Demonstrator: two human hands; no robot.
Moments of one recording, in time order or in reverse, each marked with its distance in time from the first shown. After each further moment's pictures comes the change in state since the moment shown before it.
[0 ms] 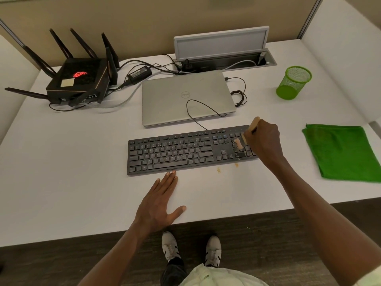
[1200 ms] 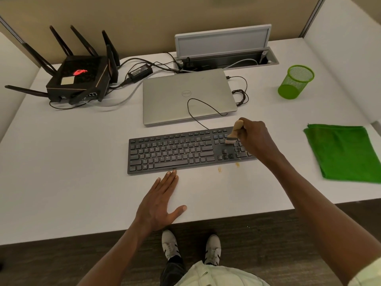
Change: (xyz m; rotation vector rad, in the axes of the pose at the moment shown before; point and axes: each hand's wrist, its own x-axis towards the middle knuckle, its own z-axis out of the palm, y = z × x) left_hand 0.000 0.000 0.000 -0.008 -0.005 -0.006; right_hand 0.007 -0.005 0.010 0.103 -0.101 -0.401
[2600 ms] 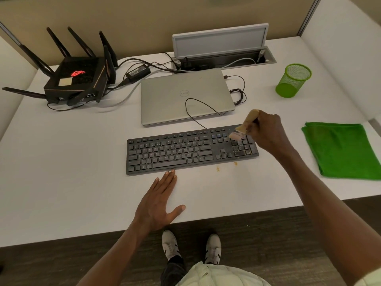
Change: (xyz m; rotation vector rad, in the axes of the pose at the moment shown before) left_hand 0.000 0.000 0.001 0.006 0.002 -0.002; right_hand 0.001 0.006 -0.035 0.080 0.047 0.120
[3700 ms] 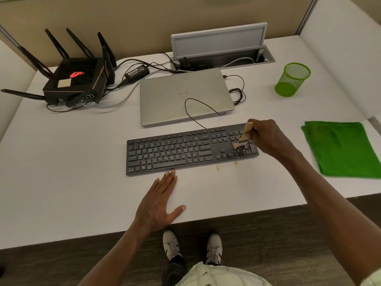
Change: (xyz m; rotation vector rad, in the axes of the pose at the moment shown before) left_hand -0.001 0.001 0.000 0.009 -0.009 -0.003; right_hand -0.007 0.023 0.003 -0.149 -0.159 -0.124
